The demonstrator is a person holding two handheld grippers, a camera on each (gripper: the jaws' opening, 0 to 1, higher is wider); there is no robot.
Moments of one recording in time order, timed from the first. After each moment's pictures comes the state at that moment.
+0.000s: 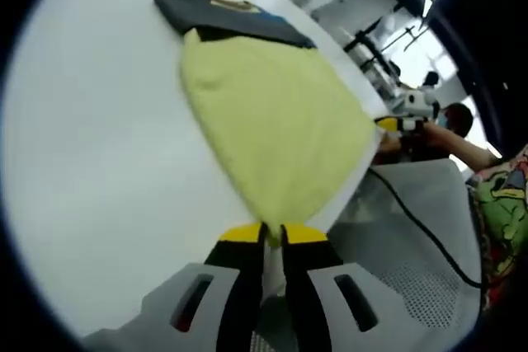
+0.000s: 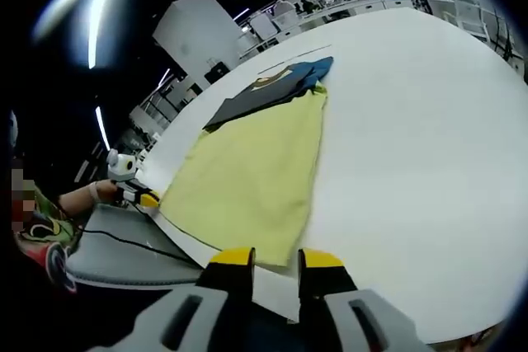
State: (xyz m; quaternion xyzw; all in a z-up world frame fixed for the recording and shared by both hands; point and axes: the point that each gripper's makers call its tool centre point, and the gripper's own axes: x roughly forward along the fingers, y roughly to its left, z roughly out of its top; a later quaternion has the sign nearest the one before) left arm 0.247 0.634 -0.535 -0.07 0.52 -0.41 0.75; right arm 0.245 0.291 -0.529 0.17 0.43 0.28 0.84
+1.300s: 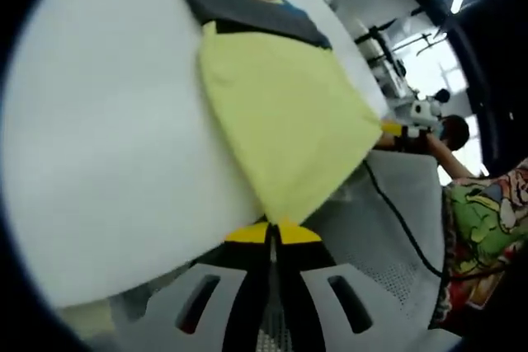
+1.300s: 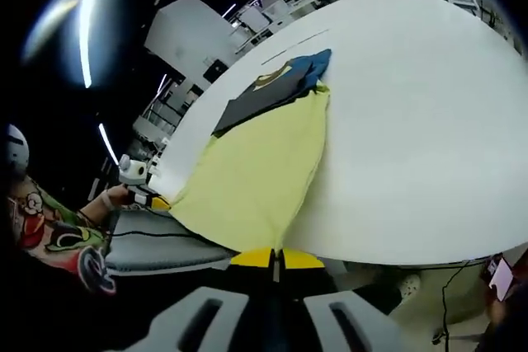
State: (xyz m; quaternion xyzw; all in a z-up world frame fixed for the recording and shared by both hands) left arm 0.201 0.660 -0.508 -0.11 0.60 -0.38 0.69; right arm 0.180 0.312 -0.497 0.24 0.47 0.28 0.80
